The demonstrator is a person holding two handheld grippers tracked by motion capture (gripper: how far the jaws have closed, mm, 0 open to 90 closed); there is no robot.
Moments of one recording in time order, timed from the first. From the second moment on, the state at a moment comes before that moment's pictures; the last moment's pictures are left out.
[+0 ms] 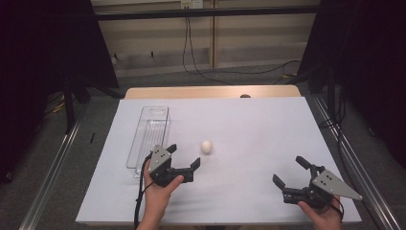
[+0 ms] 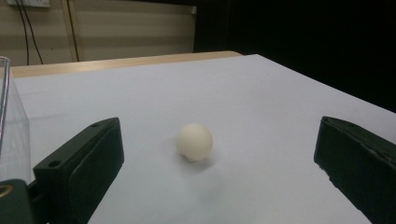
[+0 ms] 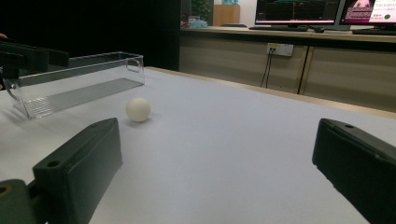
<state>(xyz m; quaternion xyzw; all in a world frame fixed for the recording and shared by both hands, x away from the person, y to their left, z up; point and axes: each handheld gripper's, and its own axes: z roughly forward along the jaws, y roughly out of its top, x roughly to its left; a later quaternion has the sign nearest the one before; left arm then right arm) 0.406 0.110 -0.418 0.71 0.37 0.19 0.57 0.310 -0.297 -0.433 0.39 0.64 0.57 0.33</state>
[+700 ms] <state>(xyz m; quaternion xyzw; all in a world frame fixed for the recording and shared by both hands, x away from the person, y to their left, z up) 0.414 0.099 -0.424 0.72 0.37 0.19 0.56 0.310 -0.297 -0.432 0.39 0.64 0.57 0.33</state>
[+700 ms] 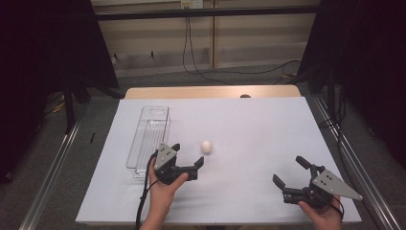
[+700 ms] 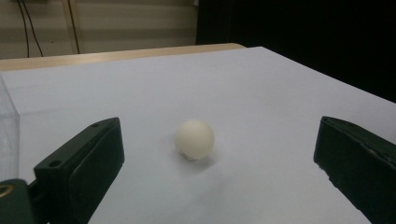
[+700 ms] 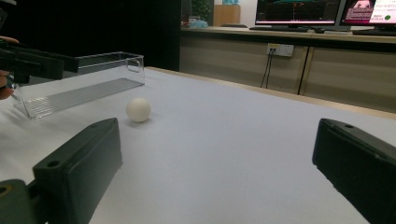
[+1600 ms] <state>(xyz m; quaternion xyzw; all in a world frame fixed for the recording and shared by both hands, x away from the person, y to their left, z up) 0.424 0.081 -0.431 0.73 0.38 0.19 0.54 0.311 -0.297 -0.432 0.39 0.64 0.57 0.33</state>
